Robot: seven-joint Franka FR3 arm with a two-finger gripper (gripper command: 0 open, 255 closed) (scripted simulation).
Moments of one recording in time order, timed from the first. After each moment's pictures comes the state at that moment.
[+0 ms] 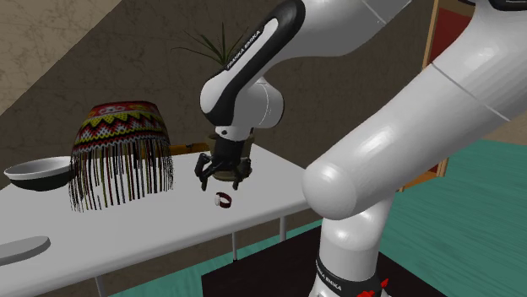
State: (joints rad) arm 0.22 -0.69 0.24 -2.94 0.43 2.46 0.17
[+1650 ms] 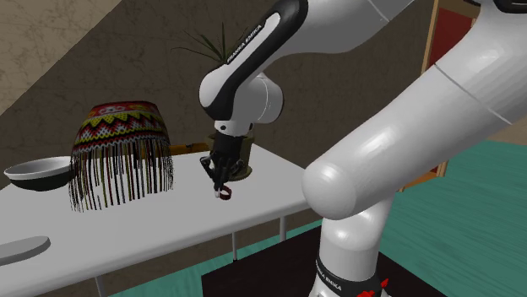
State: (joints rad) arm 0.21 -0.71 0.24 -2.92 0.42 2.42 0.18
